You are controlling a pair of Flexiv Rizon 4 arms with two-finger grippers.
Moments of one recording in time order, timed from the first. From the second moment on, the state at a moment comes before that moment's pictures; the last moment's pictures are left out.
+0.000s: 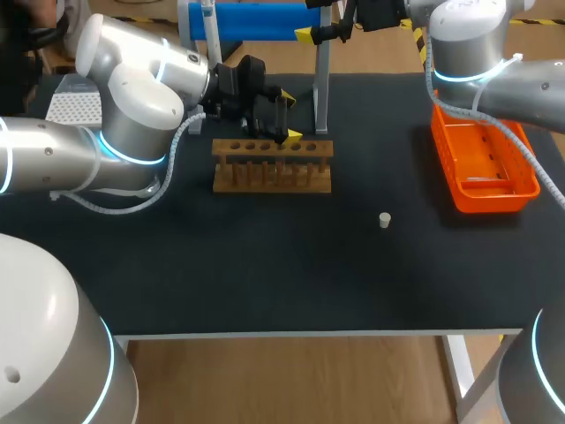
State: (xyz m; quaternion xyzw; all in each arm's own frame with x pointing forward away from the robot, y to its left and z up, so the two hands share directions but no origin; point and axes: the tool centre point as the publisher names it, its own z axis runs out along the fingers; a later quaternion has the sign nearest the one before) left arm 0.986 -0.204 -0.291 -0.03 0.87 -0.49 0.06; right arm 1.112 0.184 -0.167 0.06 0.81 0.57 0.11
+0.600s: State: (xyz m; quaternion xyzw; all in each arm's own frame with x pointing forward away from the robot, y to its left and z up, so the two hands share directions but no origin) left arm 0.986 -0.204 -0.291 -0.03 0.87 -0.49 0.06; right arm 1.109 0.183 -0.169 0.05 0.82 0.56 0.11
